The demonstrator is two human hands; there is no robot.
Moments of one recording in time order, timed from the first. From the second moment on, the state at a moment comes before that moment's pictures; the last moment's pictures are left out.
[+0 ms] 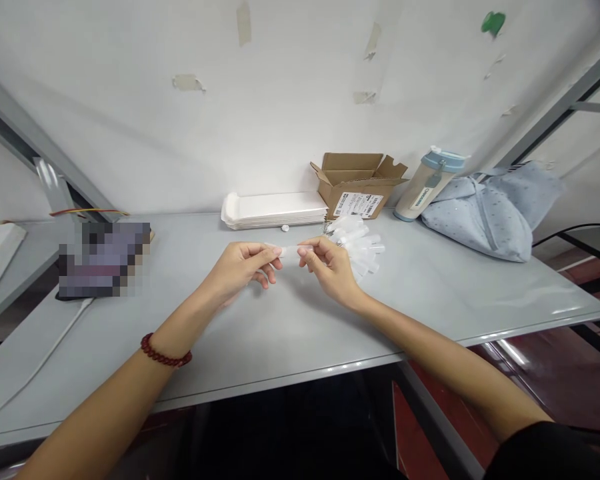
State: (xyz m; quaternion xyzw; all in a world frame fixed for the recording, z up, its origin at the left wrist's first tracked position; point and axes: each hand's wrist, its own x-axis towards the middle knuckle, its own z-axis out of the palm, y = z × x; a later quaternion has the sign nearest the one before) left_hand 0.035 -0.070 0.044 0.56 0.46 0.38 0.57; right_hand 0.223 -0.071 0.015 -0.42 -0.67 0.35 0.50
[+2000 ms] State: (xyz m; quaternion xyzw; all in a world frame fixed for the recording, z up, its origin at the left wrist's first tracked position) left_hand 0.039 -0.075 0.036 0.82 0.42 0.38 0.10; right_hand 0.224 -0.070 0.019 -0.43 -0.73 0.35 0.40
